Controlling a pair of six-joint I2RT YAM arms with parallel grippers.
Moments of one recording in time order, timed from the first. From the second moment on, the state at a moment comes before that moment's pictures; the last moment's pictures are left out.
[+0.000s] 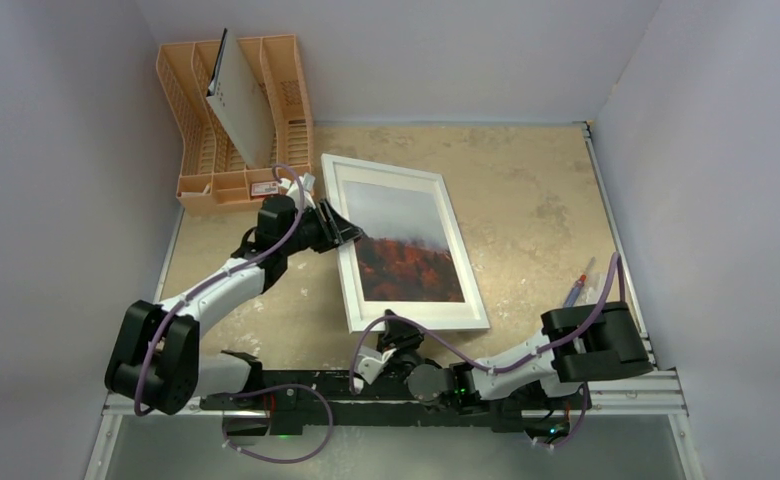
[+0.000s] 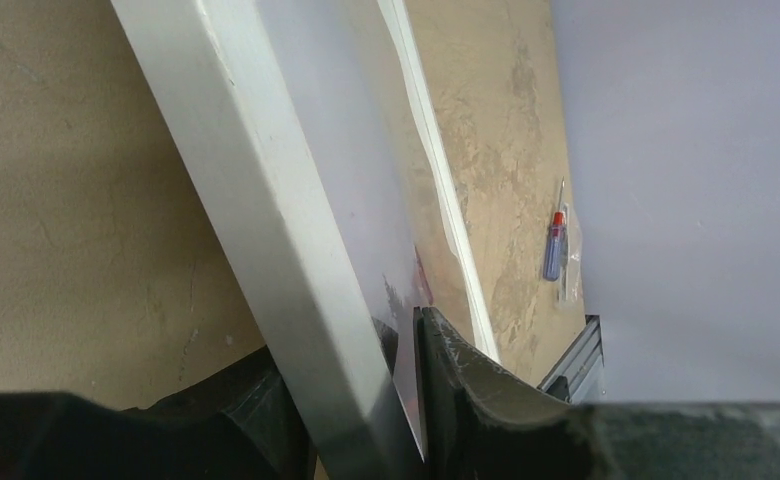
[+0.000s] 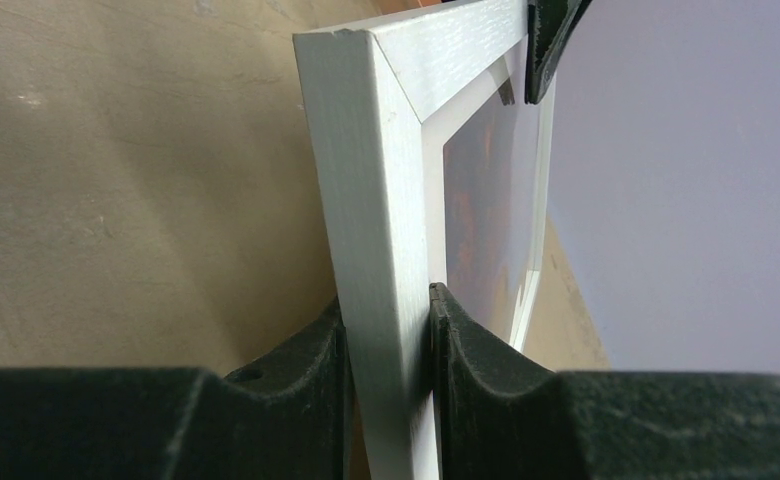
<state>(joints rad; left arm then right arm) -0.34 1.29 0.64 0.22 0.42 -0.78 1.68 1.54 0.43 0.91 0.97 -0.70</state>
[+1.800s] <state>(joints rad) -0.34 0.80 0.51 -0.15 0.02 -0.76 1.67 0.89 0.54 0.45 0.99 -0.10</state>
